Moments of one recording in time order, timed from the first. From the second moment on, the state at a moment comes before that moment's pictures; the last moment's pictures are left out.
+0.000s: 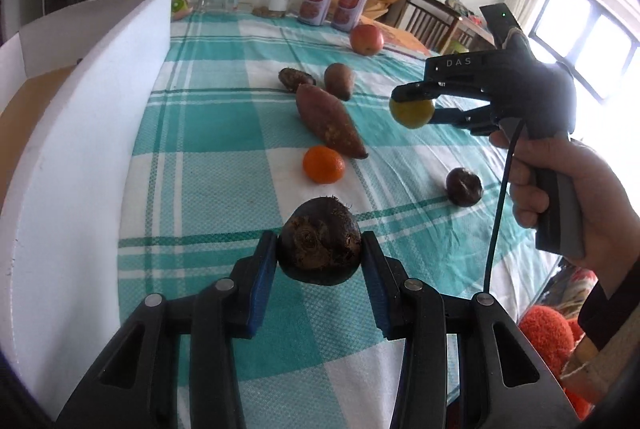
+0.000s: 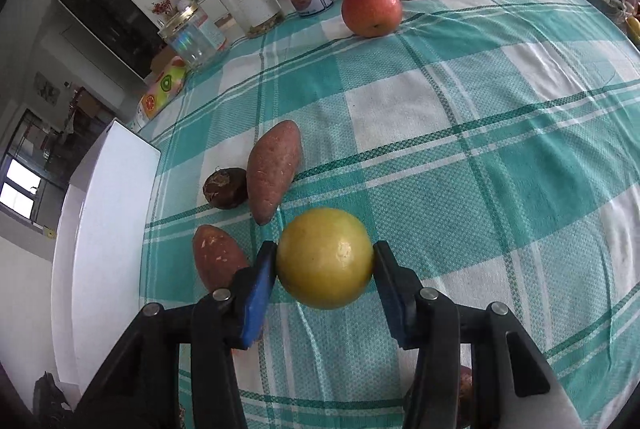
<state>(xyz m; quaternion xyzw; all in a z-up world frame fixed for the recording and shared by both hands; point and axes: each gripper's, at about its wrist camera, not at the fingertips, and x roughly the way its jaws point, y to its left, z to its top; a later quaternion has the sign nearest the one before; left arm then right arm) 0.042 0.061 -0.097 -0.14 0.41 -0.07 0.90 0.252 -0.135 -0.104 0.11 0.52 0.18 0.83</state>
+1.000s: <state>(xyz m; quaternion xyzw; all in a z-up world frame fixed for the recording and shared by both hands) -0.063 0.261 -0.052 -0.20 0.41 0.17 0.87 0.029 0.125 -0.054 -0.04 0.50 0.50 0.71</state>
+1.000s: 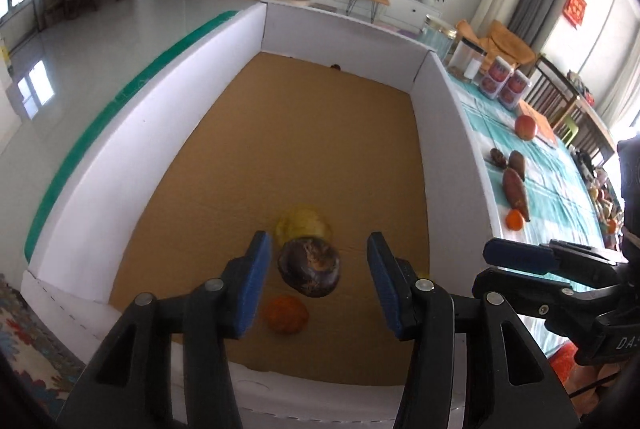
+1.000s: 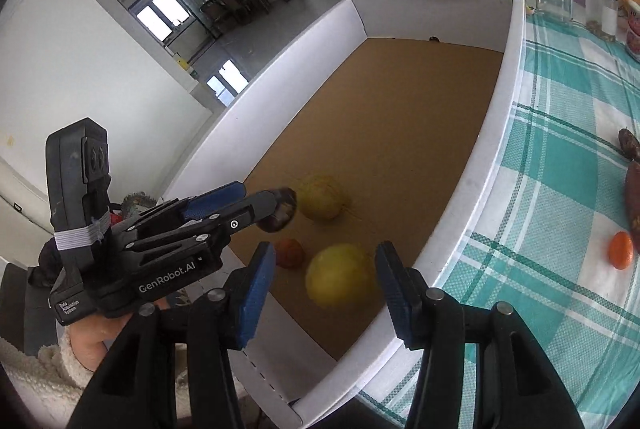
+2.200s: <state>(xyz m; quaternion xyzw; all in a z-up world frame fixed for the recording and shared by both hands) 0.064 0.020 -0.143 -0.01 0.42 0.00 0.91 0.048 -0.206 -0.109 0.19 0.38 0.14 0.89</state>
